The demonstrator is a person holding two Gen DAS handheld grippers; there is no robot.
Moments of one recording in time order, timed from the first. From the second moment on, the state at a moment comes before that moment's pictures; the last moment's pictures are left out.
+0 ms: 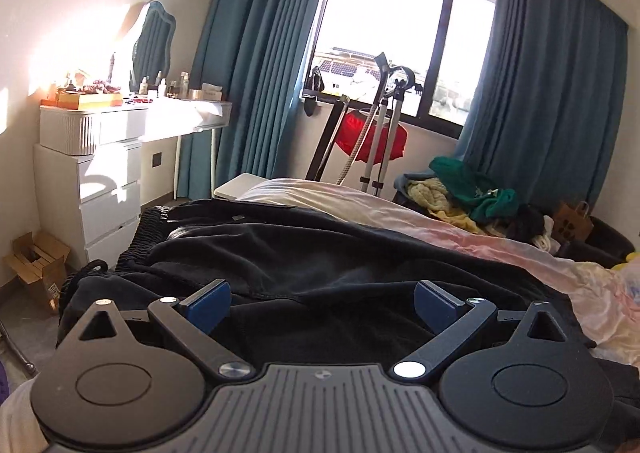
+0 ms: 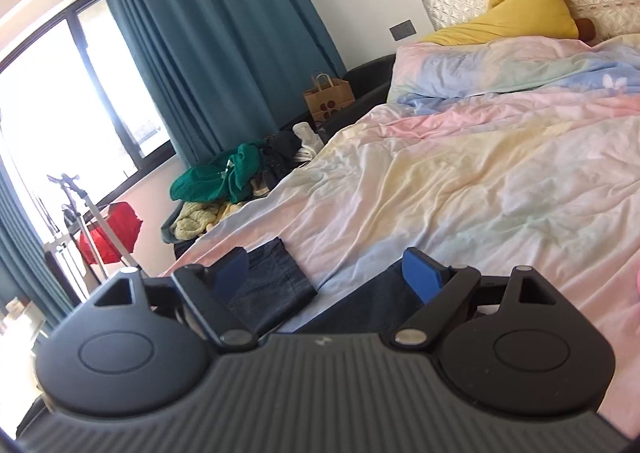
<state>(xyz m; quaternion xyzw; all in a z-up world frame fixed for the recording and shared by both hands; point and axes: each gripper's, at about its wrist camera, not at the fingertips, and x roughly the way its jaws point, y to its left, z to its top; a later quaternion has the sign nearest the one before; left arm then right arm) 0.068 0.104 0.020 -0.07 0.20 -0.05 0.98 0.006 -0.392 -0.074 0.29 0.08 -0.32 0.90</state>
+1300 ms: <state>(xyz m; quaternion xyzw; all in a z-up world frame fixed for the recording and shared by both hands) 0.099 0.006 -0.092 -0.01 0.26 -0.16 0.95 0.190 -0.417 -0.196 0.56 0.19 -0.21 0.78</state>
